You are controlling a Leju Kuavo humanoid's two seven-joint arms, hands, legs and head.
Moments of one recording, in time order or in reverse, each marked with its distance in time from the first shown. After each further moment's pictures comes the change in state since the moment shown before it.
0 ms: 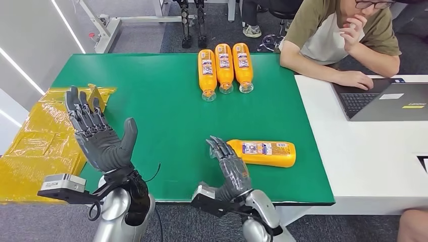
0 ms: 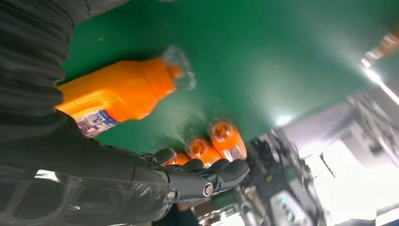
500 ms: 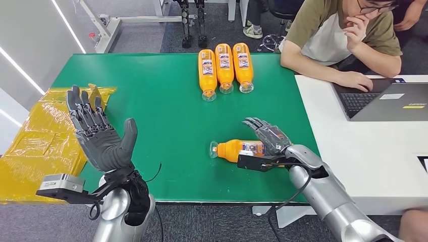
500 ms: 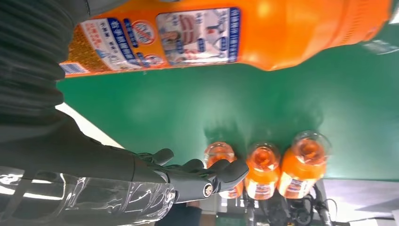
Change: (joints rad) left arm -0.001 0.000 0.000 0.000 0.021 -0.016 0.000; right arm -0.373 -0.288 0.022 0.299 -0.062 0.289 -0.081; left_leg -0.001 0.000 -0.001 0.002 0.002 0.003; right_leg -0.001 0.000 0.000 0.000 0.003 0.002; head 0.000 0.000
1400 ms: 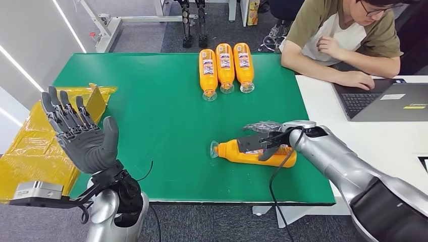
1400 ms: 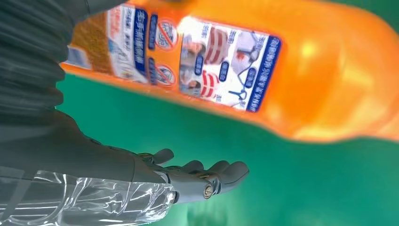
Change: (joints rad) left arm 0.015 0.001 0.025 -0.090 0.053 0.007 0.000; right arm -0.442 -0.006 0.542 0.435 -0.425 0.385 -0.005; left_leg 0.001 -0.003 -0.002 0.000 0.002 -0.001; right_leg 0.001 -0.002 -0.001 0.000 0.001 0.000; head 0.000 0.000
